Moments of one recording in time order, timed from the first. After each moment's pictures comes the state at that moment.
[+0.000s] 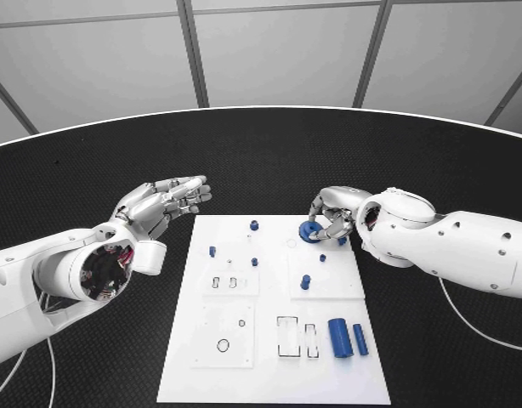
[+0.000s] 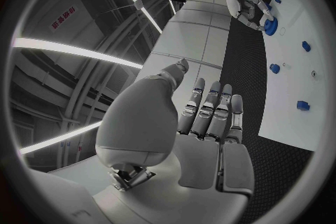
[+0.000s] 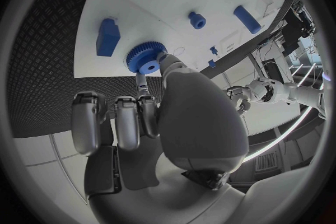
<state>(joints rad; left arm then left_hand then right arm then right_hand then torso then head) 1.37 -0.90 -0.11 1.59 0.17 -0.22 0.35 1.38 -0.11 0.36 0.09 0.05 0.82 0.21 0.16 0.11 0.81 0.24 0.06 0.06 0.67 0.22 0.08 0.10 0.05 0.00 0.29 1.28 1.07 1.35 -0.79 -0.07 1.40 -1.49 -0.20 -0.27 1.44 -0.18 0.23 0.28 0.26 0.94 0.14 0.23 0.37 1.47 0.06 1.53 1.31 1.47 -0.02 1.55 1.31 0.04 1.47 0.08 1.51 1.31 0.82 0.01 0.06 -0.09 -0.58</state>
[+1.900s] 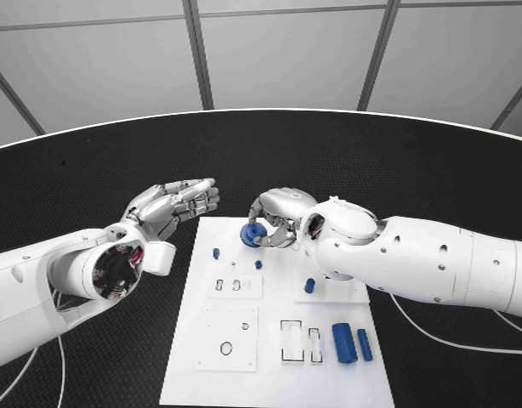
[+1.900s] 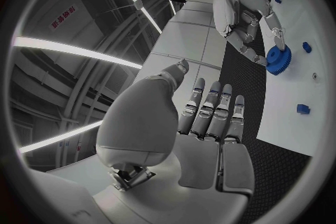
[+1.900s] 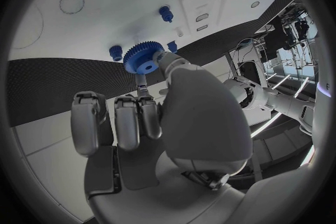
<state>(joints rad) 1.37 -0.88 -0.11 1.57 0.17 -0.22 0.34 1.38 -0.10 0.35 0.08 0.05 0.84 0.21 0.15 0.10 0.81 0.24 0.06 0.06 0.67 0.22 0.08 0.09 0.08 0.30 0.30 0.23 0.20 1.35 -0.57 -0.07 1.41 -1.59 -0.31 -0.25 1.43 -0.21 0.40 0.25 0.34 0.97 0.13 0.24 0.37 1.47 0.05 1.55 1.31 1.47 -0.02 1.55 1.31 0.03 1.47 0.08 1.52 1.31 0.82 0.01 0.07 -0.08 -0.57</state>
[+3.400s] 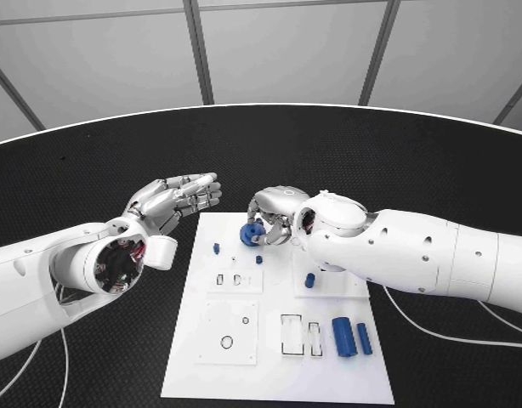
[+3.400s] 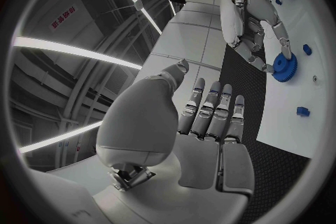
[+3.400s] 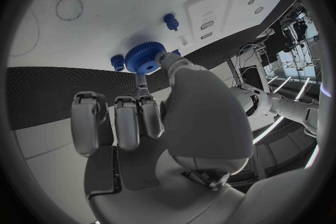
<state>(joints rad) 1.37 -0.88 -0.11 1.57 0.17 -0.22 0.34 1.38 -0.10 0.35 0.08 0.05 0.84 0.21 0.15 0.10 0.81 0.24 0.06 0.06 0.67 0.22 0.08 0.09 0.08 0.31 0.29 0.23 0.20 1.35 -0.52 -0.07 1.34 -1.59 -0.23 -0.25 1.39 -0.23 0.42 0.25 0.33 0.97 0.13 0.24 0.37 1.47 0.05 1.54 1.31 1.47 -0.02 1.55 1.31 0.03 1.47 0.08 1.52 1.31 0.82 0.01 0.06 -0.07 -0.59</state>
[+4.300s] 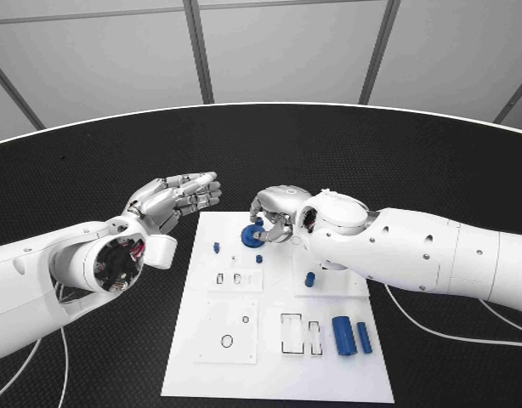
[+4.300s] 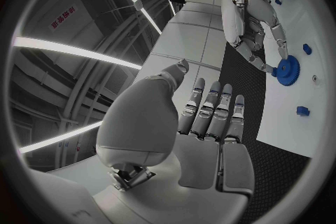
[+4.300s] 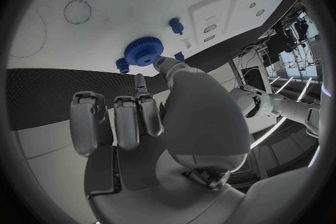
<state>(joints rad) 1.37 -0.88 -0.11 1.57 0.17 -0.22 0.34 1.38 -0.10 0.35 0.08 0.05 0.84 0.21 0.15 0.10 0.81 0.24 0.06 0.06 0.68 0.22 0.08 0.09 0.08 0.31 0.30 0.22 0.19 1.35 -0.52 -0.07 1.33 -1.59 -0.22 -0.26 1.35 -0.23 0.43 0.24 0.30 0.88 0.17 0.18 0.35 1.47 0.07 1.51 1.31 1.47 -0.01 1.55 1.31 0.03 1.46 0.10 1.52 1.31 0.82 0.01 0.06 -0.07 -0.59</state>
